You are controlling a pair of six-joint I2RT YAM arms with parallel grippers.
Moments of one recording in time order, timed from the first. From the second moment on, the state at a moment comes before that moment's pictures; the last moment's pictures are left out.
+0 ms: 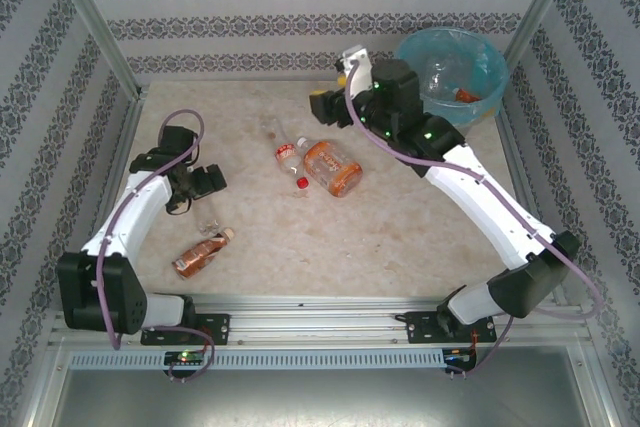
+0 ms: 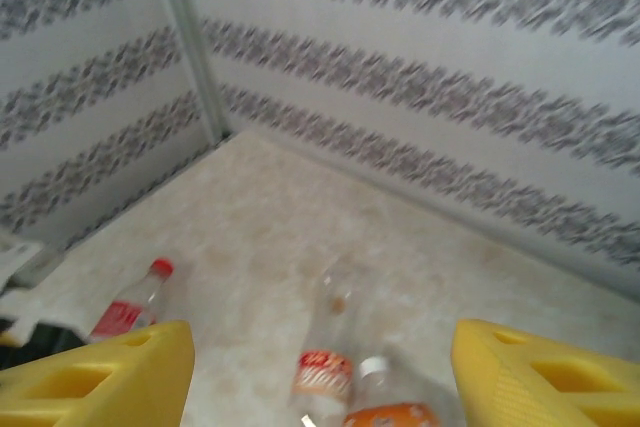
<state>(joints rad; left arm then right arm) -0.02 1.35 1.05 -0.90 -0.01 -0.50 0.62 1.47 1.59 -0.42 -0.08 0.10</state>
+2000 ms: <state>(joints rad) 0.05 1.06 0.96 -0.70 0.12 -0.45 0.60 1.41 1.39 -0.34 -0.24 0.24</state>
